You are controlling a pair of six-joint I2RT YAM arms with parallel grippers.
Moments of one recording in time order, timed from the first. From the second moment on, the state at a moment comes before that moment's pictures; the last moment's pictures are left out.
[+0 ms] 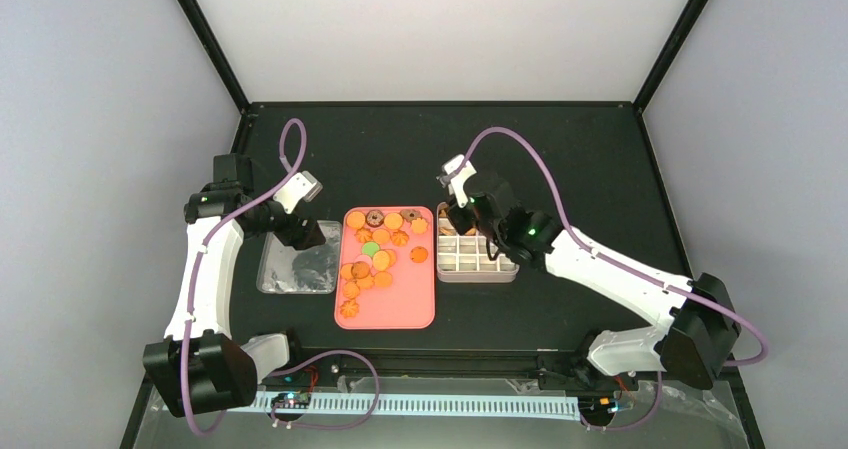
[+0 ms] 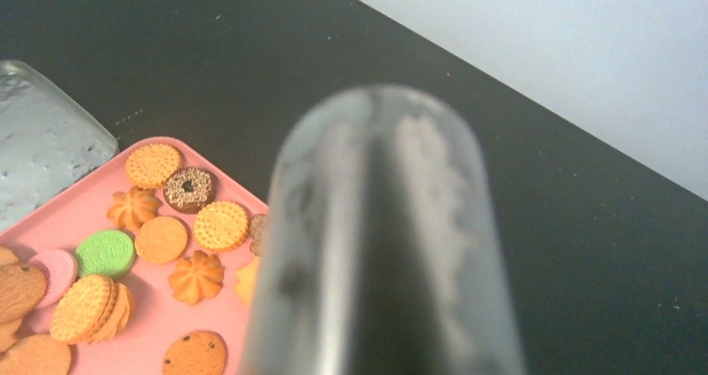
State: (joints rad) left arm 0.18 1.14 1.05 -1.07 0.63 0.76; right arm 0.87 1.30 1.00 -0.23 0.30 0.00
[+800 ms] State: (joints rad) left arm 0.18 1.13 1.05 -1.07 0.63 0.76; right arm 0.78 1.33 1.04 -0.28 0.26 0.03
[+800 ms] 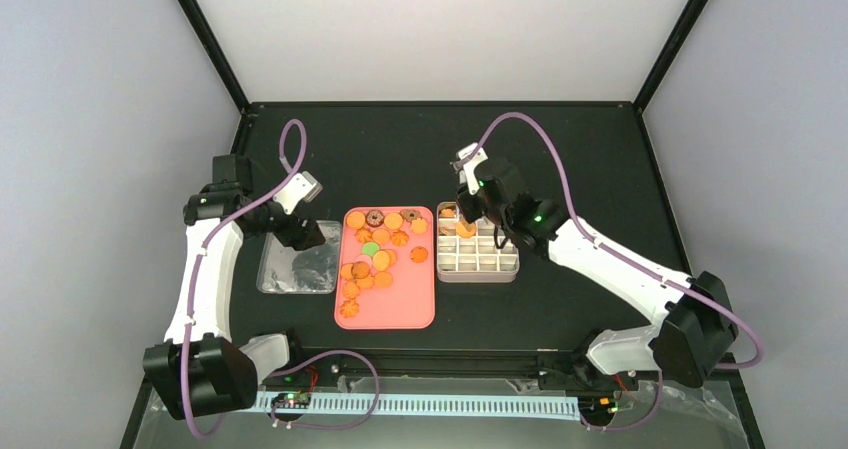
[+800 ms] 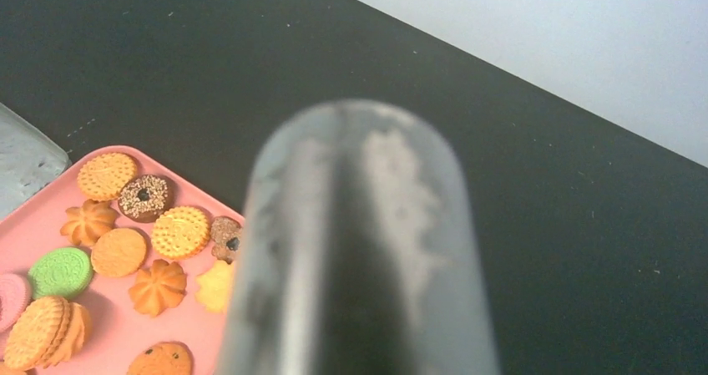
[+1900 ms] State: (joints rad) left arm 0.18 1.12 1.04 -1.09 0.63 0.78; right arm 0.74 1.21 0.91 -0.18 0.12 0.16
